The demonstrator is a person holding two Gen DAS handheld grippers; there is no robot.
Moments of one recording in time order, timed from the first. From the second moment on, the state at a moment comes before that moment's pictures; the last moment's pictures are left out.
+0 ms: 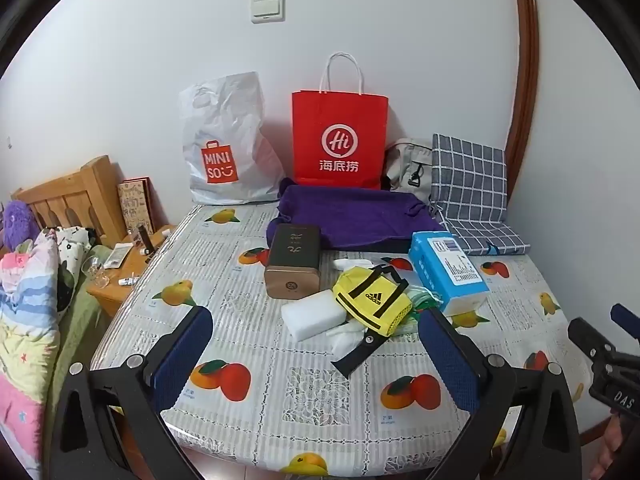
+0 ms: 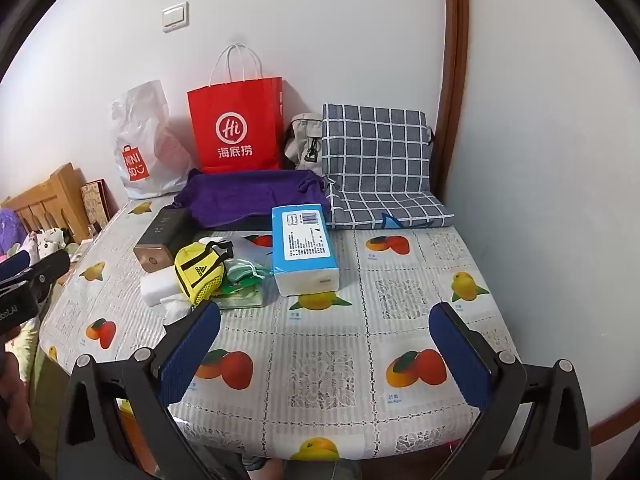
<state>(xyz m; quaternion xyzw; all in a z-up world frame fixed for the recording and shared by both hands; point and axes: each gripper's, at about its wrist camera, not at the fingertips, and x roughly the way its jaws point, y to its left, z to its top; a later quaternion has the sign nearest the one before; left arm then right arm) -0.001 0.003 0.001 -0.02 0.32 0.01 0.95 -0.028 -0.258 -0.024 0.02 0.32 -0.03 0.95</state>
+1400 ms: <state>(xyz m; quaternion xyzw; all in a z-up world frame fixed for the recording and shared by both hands) -0.009 -0.002 0.000 -0.01 0.33 0.00 0.95 -0.040 -0.255 -0.019 0.02 0.32 -0.03 0.95</state>
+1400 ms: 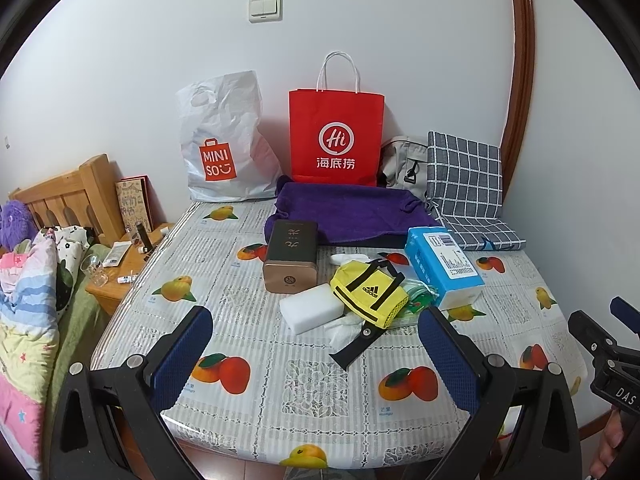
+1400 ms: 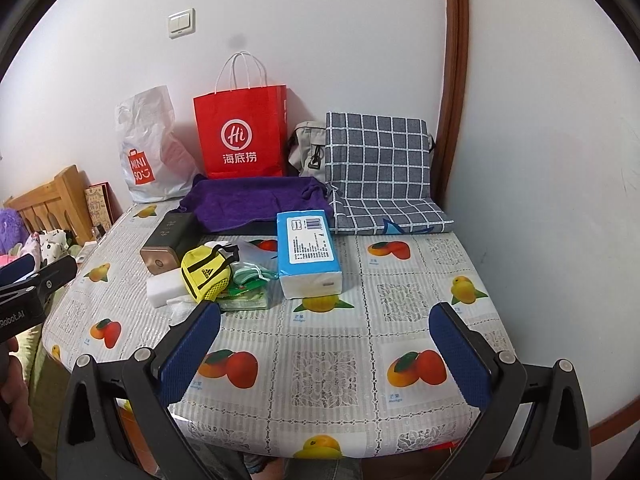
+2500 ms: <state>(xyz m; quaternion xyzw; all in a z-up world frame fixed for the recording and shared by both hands) -0.009 -0.001 0.000 -0.01 0.33 0.00 0.94 -0.045 -0.247 -0.016 0.02 0.31 -0.03 0.95</state>
